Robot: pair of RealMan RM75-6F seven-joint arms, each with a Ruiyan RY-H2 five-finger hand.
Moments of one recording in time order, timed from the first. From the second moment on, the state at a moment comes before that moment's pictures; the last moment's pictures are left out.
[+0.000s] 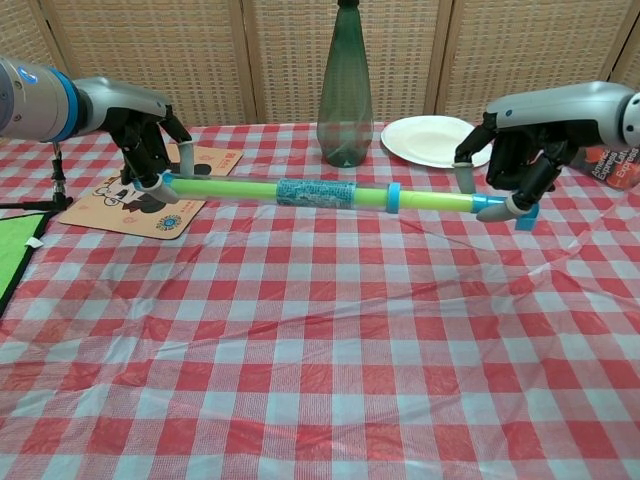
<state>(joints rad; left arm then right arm) -1.10 -1.28 -0.16 -1.67 0.26 0.82 0.48 0.80 -1.17 0.20 -1.68 -1.18 0.66 0.11</state>
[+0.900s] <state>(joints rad) -1.07 -1.23 -0.12 -1.67 0.31 0.74 0.37 0.78 -1.19 0.15 -1.64 -1.14 0.75 -0.01</state>
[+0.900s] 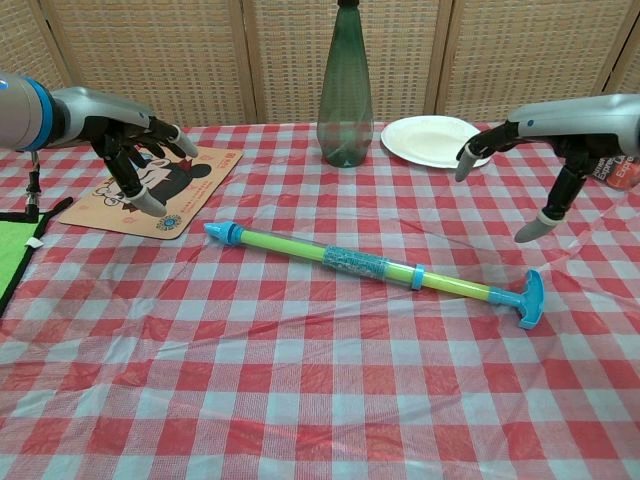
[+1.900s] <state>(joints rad) -0.36 -1.28 0.13 -1.66 1.33 1.59 0.18 0.30 -1.25 0.02 -1.52 -1.49 1.49 0.15</state>
